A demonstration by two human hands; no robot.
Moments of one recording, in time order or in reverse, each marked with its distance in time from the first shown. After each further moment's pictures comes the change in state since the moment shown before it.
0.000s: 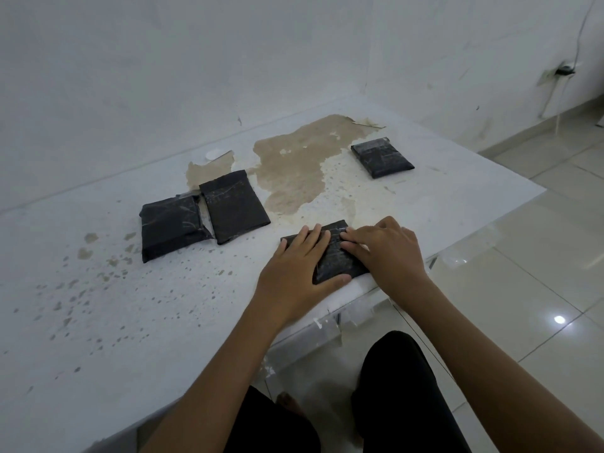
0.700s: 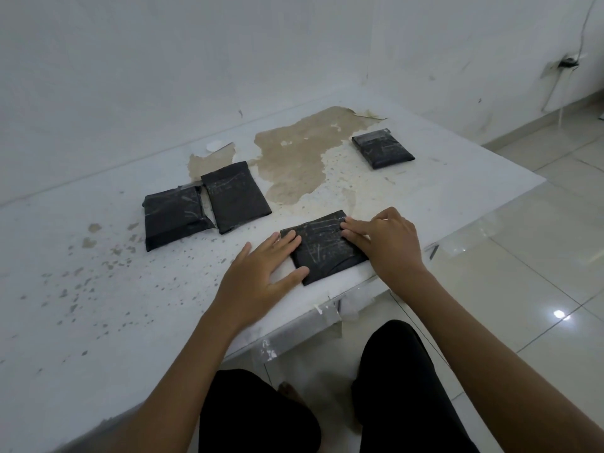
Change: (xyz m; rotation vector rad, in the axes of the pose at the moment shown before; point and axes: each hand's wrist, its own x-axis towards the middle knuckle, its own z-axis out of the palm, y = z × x) left_hand -0.045 -0.042 -0.011 -0.236 0.062 -0.053; right_hand -0.003 0.005 0.008 0.114 0.094 0.039
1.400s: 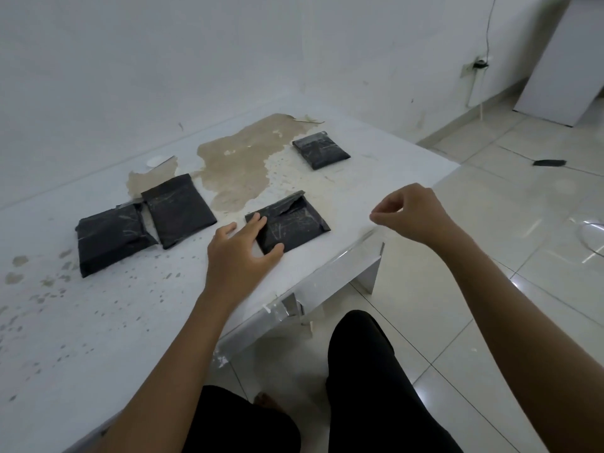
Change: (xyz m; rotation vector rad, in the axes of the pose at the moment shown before) left_hand 0.046 0.046 0.025 -0.005 0.176 -0.111; right_hand -0.015 0.076 -0.111 0.218 -0.079 0.313
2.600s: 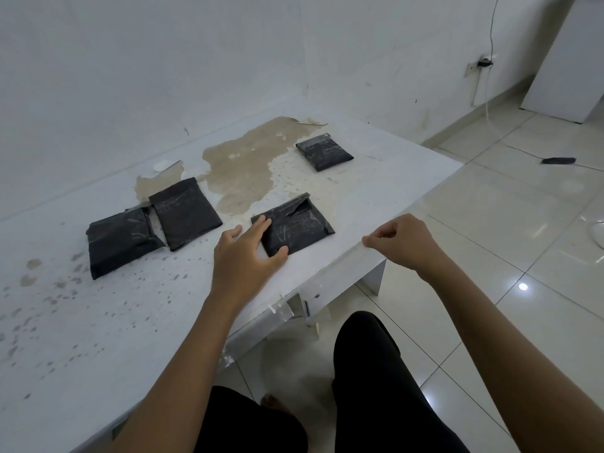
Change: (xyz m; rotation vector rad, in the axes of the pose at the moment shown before) left_hand -0.007 0.007 -0.003 -0.035 0.005 -0.024; right_hand -0.029 0.001 0.034 0.149 -0.058 0.151
